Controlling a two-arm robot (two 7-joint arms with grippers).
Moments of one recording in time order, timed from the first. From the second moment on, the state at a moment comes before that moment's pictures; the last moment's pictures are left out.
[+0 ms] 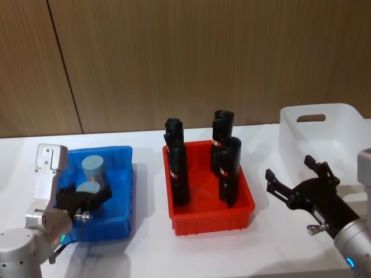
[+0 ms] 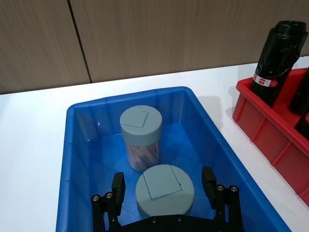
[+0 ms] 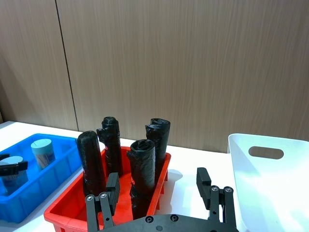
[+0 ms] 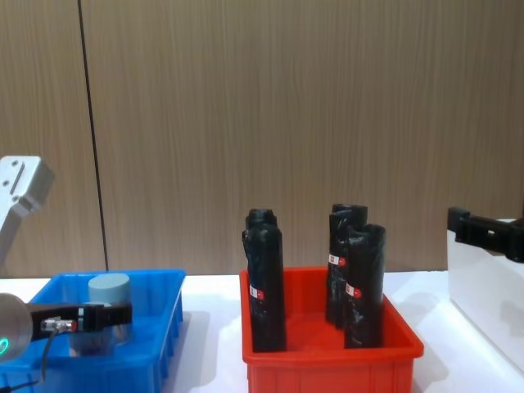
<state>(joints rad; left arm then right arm) -0.44 0.31 0.29 -1.11 -0.43 0.21 -0.06 -0.01 0.34 -0.23 -1.77 0.29 0.03 0.07</state>
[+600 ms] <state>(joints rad) -0.46 0.31 0.29 -1.08 -0.39 0.21 -0.10 -0.01 0.34 -0.23 -1.77 0.29 0.03 0.07</state>
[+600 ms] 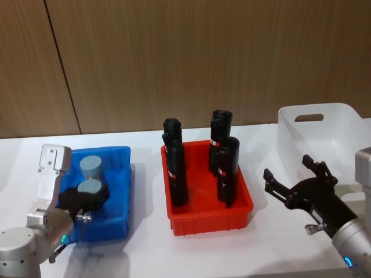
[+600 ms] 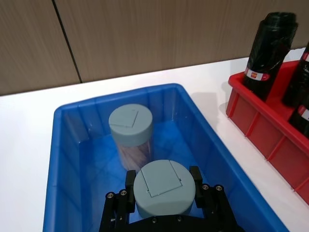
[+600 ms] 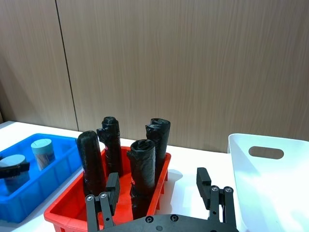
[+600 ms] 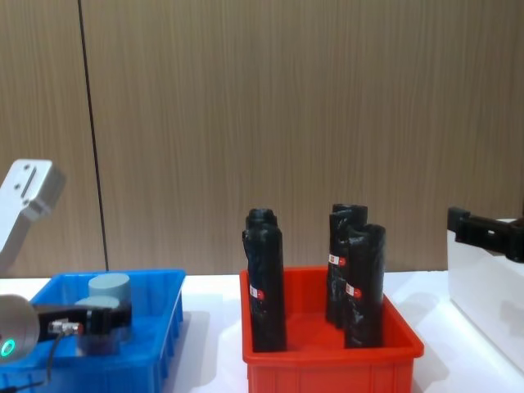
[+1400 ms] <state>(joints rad) -0.43 0.33 0.31 -1.37 -0.26 0.24 -0.21 -0.01 0.34 -0.23 -1.77 0.29 0.03 0.07</state>
